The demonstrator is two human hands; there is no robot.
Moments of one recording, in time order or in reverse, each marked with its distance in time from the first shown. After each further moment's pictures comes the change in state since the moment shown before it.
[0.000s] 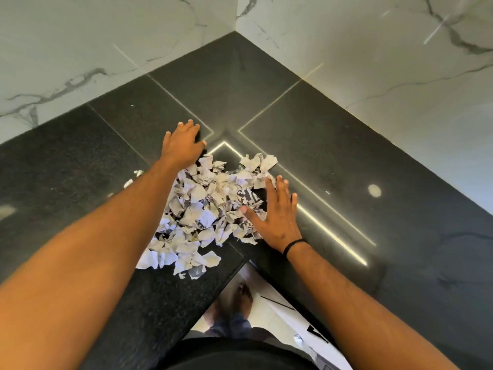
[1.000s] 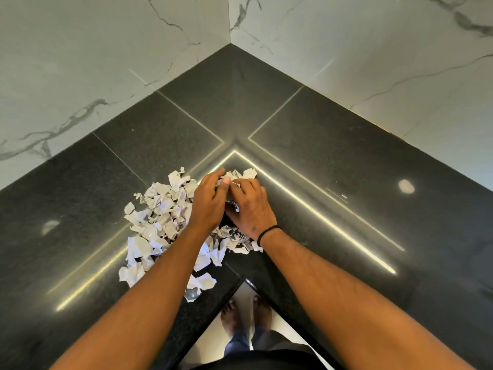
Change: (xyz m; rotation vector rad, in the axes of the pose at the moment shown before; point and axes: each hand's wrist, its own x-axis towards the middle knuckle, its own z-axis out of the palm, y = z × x) left_hand -0.094 0.073 0.056 -0.608 0.202 0.013; right_hand 0.067 -0.026 0.014 0.021 0.316 -0.426
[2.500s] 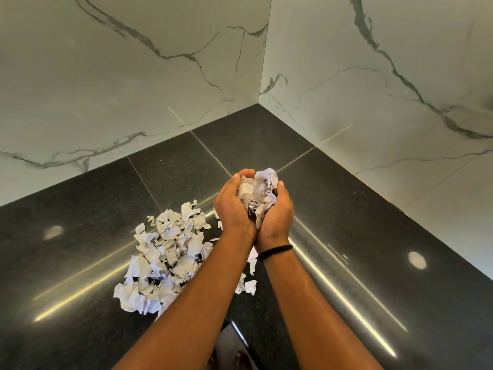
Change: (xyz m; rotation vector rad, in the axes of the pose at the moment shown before) left_hand 0.019 0.136 0.020 -1.421 0.389 -0.317; right_hand 0.073 -0.061 -0.108 1.657 0.422 0.839
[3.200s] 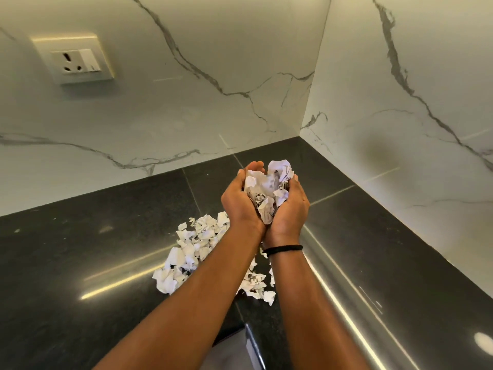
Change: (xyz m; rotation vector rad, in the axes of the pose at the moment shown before) left_hand -0.044 0.063 0.016 -0.181 -0.036 0.117; right_hand -0.063 -0.044 0.047 -0.054 -0.192 -0.022
